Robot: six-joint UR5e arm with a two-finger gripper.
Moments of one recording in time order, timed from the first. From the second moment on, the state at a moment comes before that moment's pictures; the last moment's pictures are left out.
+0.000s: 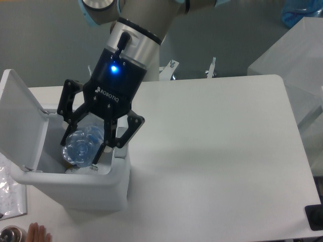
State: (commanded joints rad) arm 2.35 -1.83 -1.33 -0.85 0.82 0.52
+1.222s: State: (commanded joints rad) arm 2.62 -1.84 -1.39 -0.85 0.82 0.58
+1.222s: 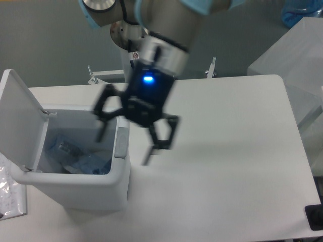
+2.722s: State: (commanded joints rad) arm 2.72 -2.04 -1.31 -1.20 1.42 1.16
